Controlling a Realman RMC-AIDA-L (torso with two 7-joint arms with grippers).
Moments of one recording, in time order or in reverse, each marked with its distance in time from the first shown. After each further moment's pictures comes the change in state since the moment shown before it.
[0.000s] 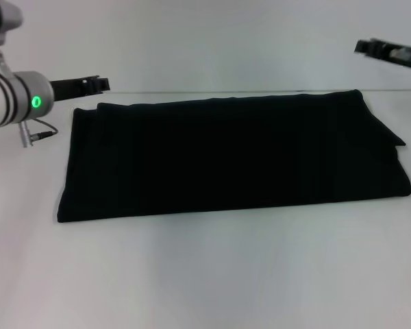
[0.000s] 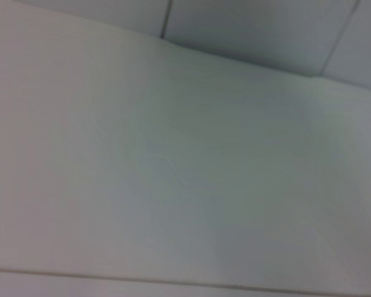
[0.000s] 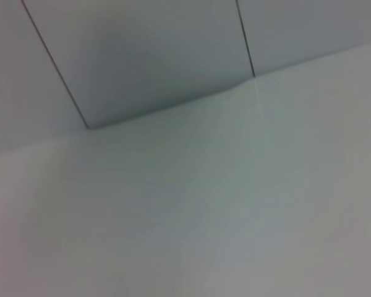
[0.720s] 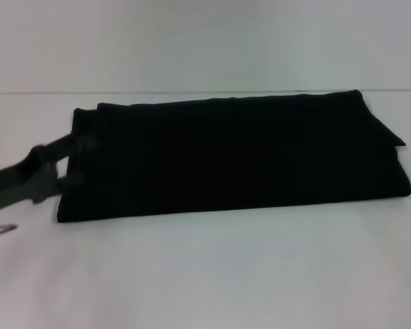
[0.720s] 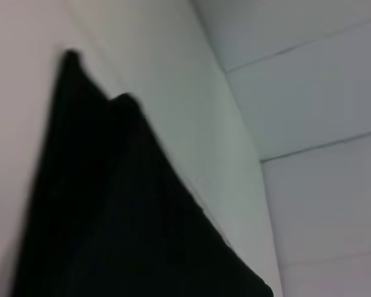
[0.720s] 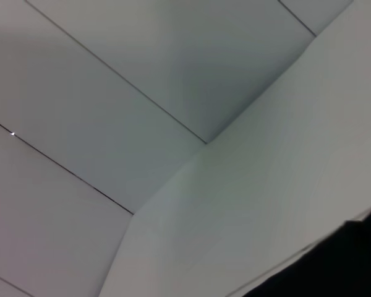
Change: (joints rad) left arm 0.341 0.070 -0.254 -0.110 -0.530 0.724 0.058; right arm -0.460 -0.012 0.234 -0.133 0.483 -0.770 -0.221
